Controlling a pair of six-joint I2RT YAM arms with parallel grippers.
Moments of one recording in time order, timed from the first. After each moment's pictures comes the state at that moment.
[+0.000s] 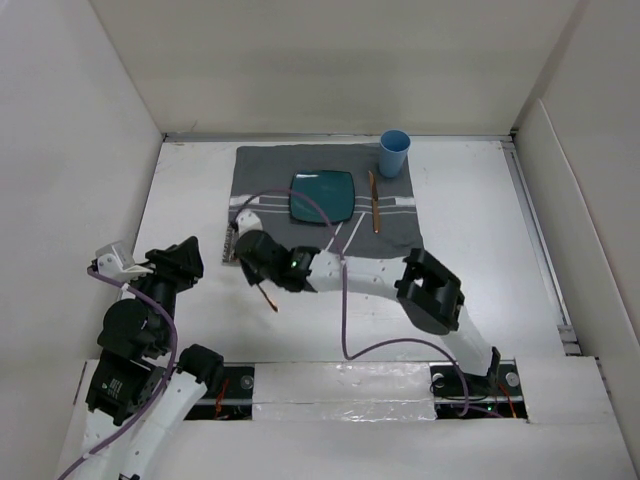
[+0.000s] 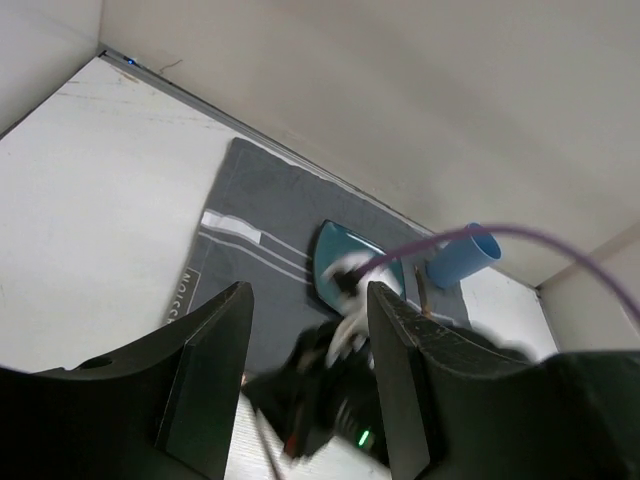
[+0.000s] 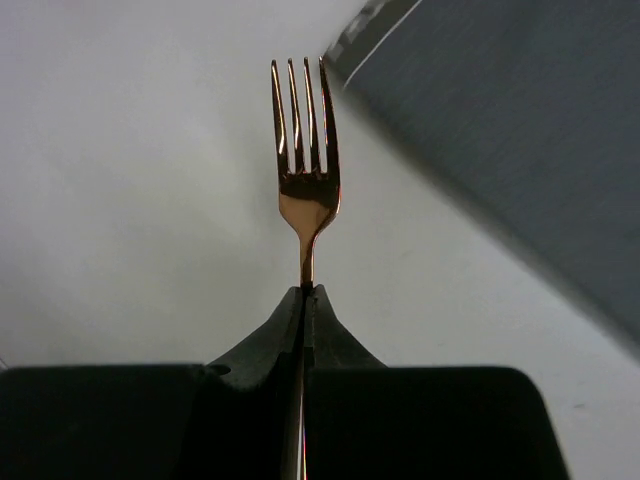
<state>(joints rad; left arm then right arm) -0.43 0.21 0.79 -0.54 -0.50 -0.54 1.21 2.18 1.71 -0.20 0.30 0.42</state>
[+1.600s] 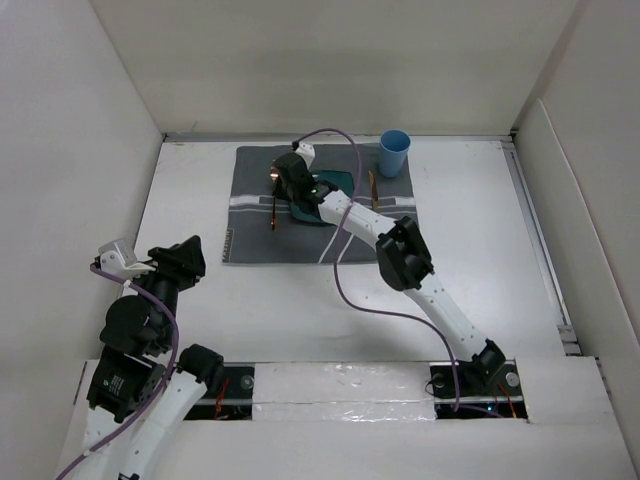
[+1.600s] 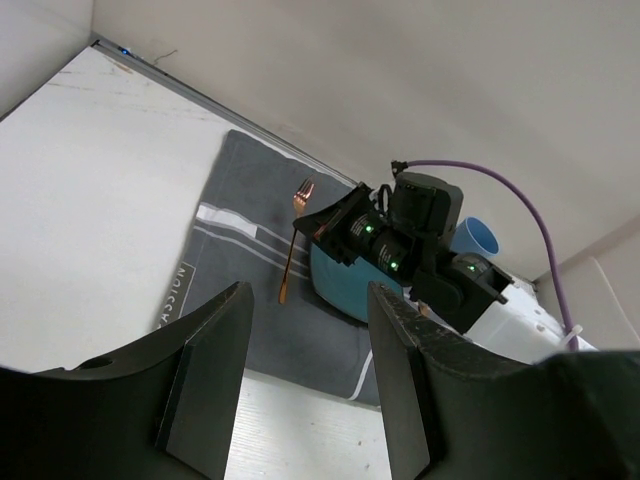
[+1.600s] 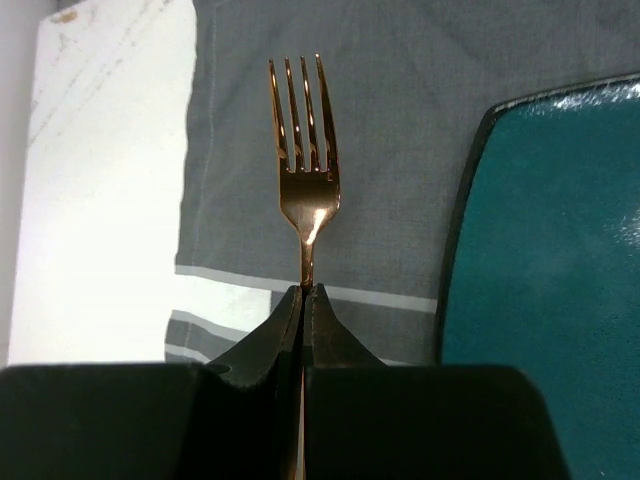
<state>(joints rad) -0.43 0.23 0.79 -0.54 -0.48 -0.55 0.77 2.65 2.41 -0.25 0.31 0.77</state>
